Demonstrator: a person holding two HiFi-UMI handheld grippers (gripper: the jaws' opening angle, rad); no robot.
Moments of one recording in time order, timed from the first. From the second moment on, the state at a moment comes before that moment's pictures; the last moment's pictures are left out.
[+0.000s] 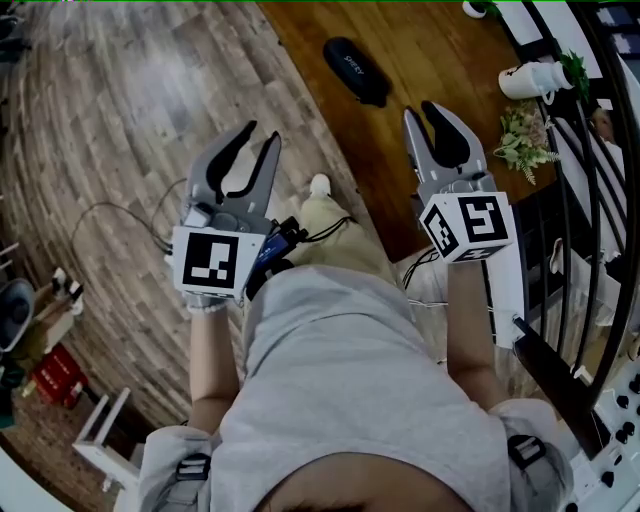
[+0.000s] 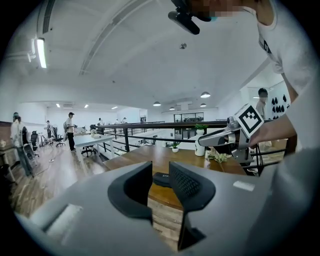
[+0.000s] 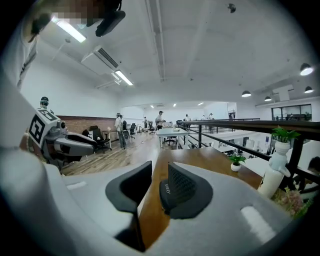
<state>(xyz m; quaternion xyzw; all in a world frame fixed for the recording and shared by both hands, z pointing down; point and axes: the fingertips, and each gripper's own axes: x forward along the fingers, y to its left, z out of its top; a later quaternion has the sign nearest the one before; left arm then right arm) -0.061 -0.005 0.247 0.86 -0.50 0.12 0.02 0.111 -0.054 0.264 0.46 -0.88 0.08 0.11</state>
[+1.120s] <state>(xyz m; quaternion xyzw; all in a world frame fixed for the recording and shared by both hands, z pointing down) -0.030 -0.104 0.319 0.89 -0.42 0.20 0.06 0.075 -0.144 0.364 0.36 -0.89 0.12 0.24</state>
